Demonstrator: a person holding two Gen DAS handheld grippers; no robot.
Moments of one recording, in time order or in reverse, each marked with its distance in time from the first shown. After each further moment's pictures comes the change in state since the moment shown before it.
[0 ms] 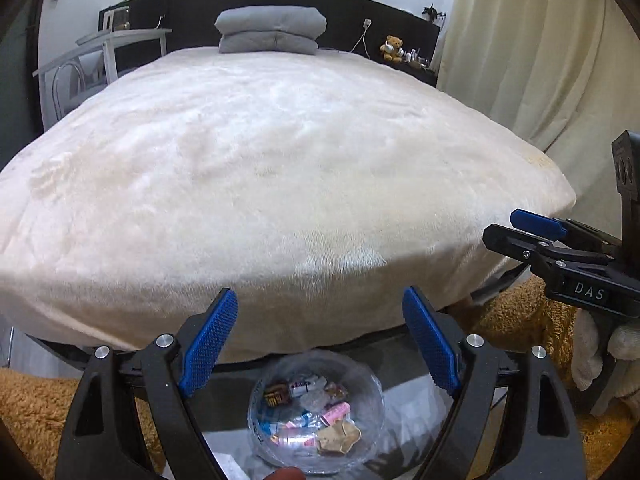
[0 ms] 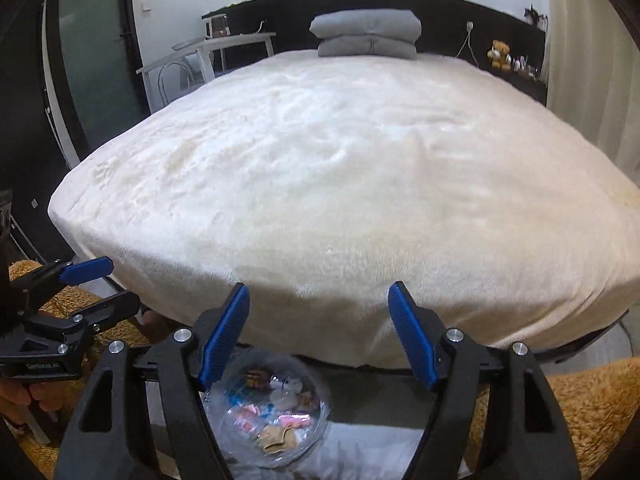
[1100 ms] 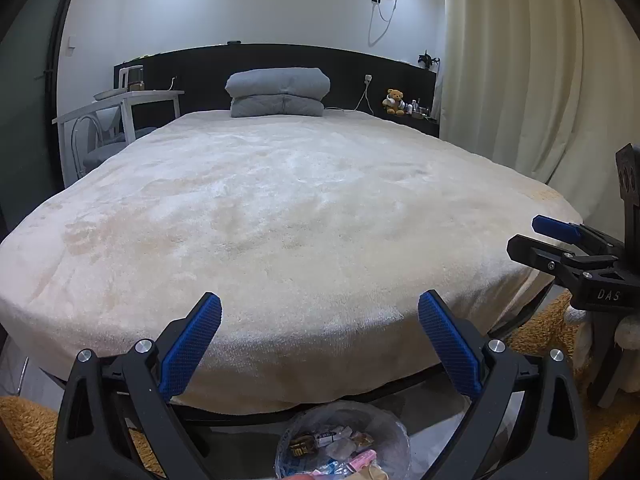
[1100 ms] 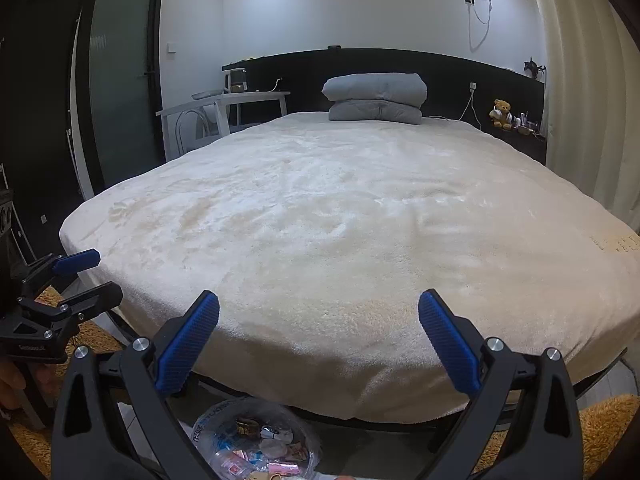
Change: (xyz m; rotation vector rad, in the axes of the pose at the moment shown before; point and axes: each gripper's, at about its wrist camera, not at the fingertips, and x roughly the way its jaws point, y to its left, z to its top) left arm -0.033 0.006 0.005 0.051 -0.220 0.058; right arm -0.029 -0.008 0.012 -0.043 -0.203 0.018
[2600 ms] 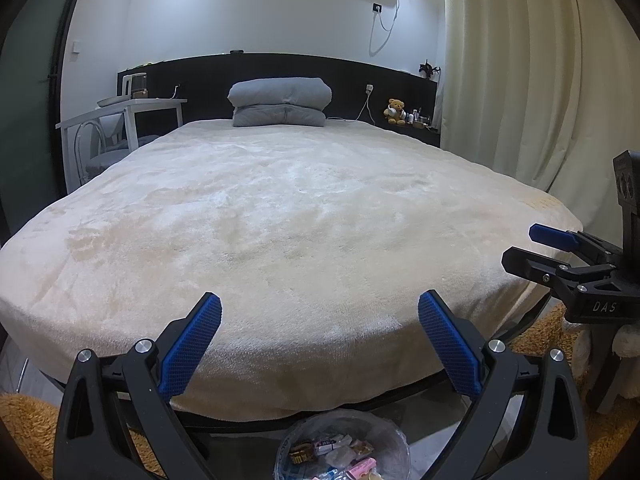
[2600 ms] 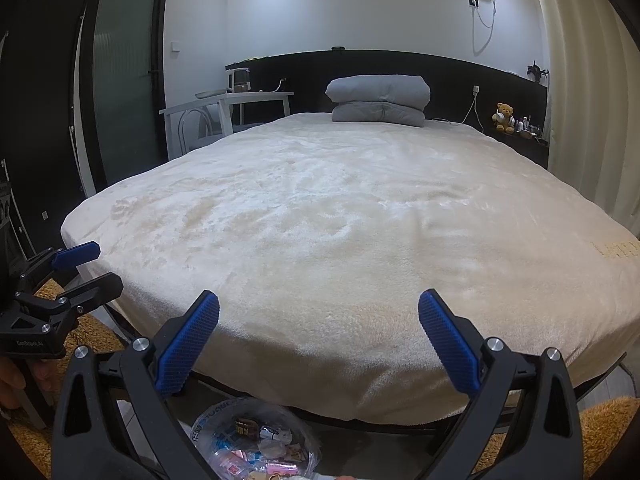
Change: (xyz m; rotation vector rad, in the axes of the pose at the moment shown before) left arm -0.003 0.000 0.003 -0.003 -0.035 0.006; right arm 0.000 0.006 -0.001 -0.022 -0.007 0.003
